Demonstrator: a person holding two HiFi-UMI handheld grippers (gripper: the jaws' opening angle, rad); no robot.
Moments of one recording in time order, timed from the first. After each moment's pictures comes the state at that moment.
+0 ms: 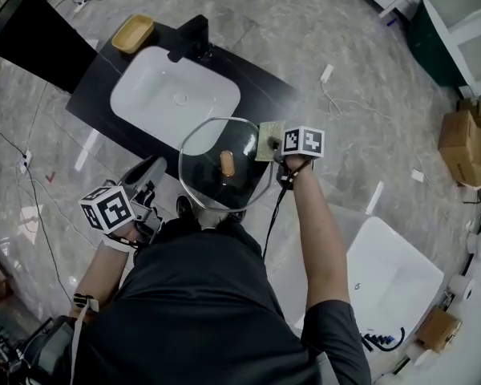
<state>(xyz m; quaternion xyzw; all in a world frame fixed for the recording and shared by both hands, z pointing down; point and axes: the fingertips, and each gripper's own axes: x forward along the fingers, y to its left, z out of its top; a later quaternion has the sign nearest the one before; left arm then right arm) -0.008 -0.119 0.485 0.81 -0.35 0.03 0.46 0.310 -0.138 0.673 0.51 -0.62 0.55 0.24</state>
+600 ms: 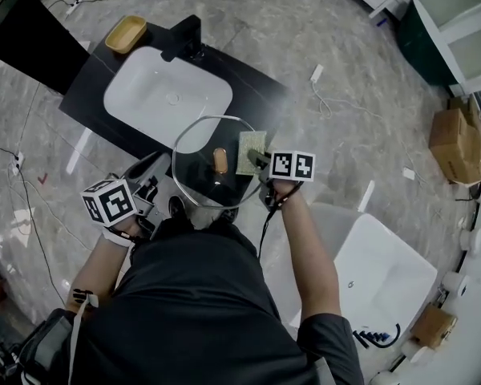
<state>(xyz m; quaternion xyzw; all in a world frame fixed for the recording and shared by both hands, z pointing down) 0.019 -0.115 0.482 0.82 -0.32 0.02 0.47 0.253 -0.097 0.632 0.47 -0.68 0.55 0.14</state>
